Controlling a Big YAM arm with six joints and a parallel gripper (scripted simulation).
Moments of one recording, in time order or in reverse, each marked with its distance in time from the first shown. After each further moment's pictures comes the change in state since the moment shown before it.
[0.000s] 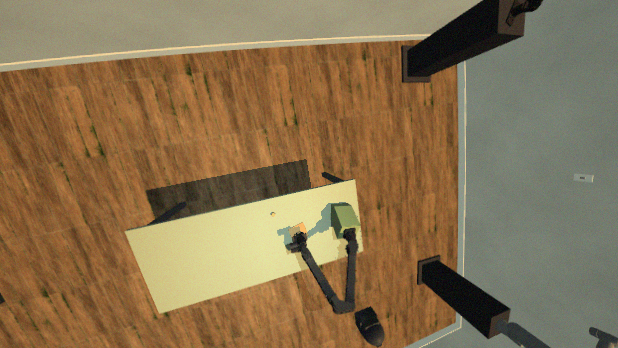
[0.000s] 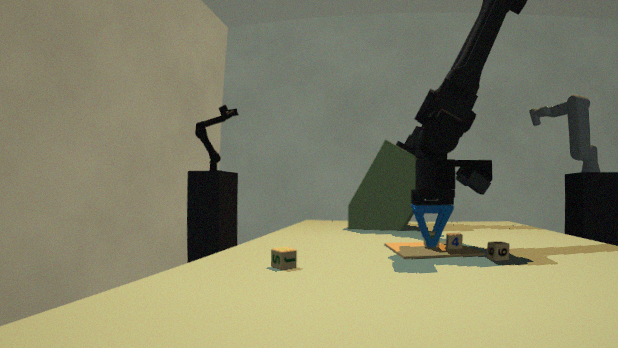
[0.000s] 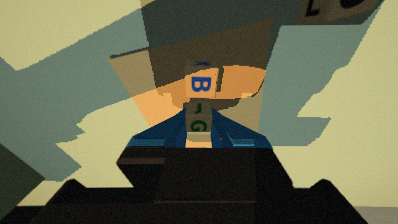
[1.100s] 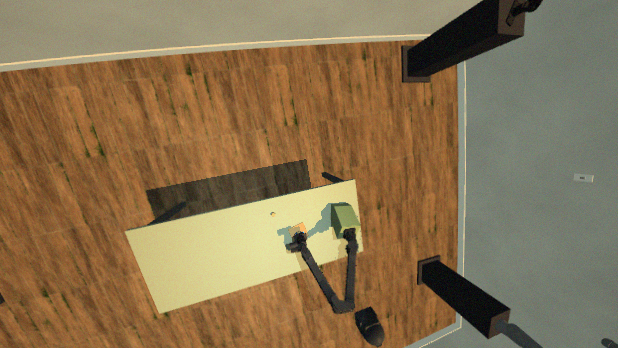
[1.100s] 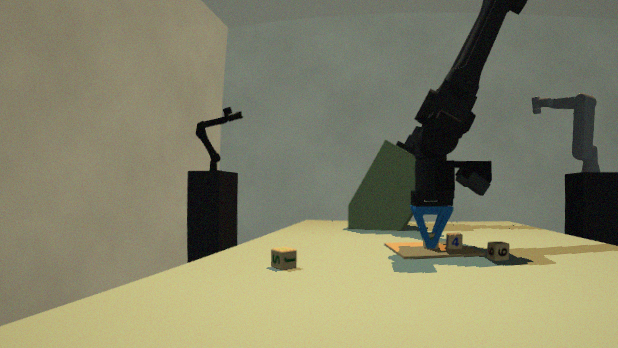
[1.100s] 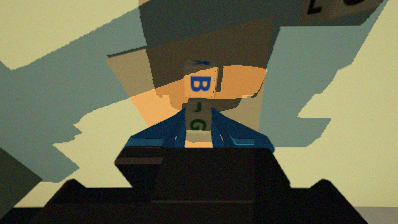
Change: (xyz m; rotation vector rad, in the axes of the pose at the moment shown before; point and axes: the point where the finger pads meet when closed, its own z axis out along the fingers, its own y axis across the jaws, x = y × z) arm 0.001 -0.001 0.002 0.003 0.000 -0.001
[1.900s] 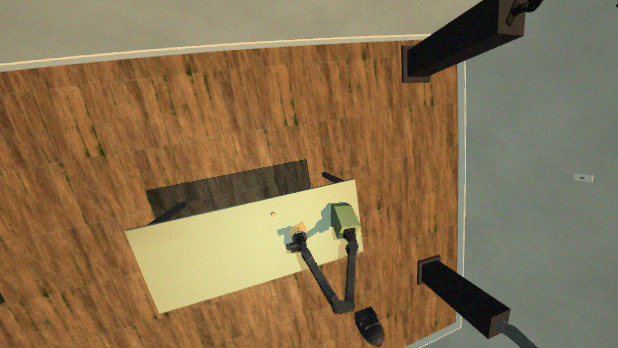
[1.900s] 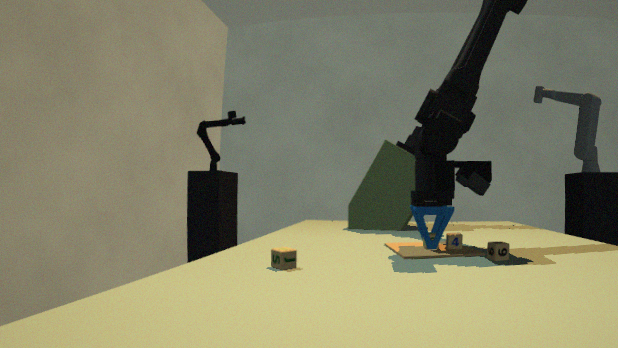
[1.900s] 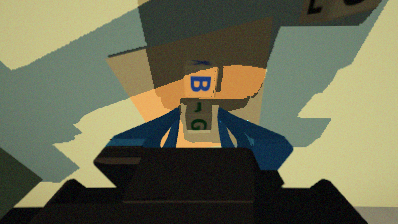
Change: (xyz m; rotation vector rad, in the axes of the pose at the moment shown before) arm 0.000 0.000 0.000 0.000 0.000 0.000
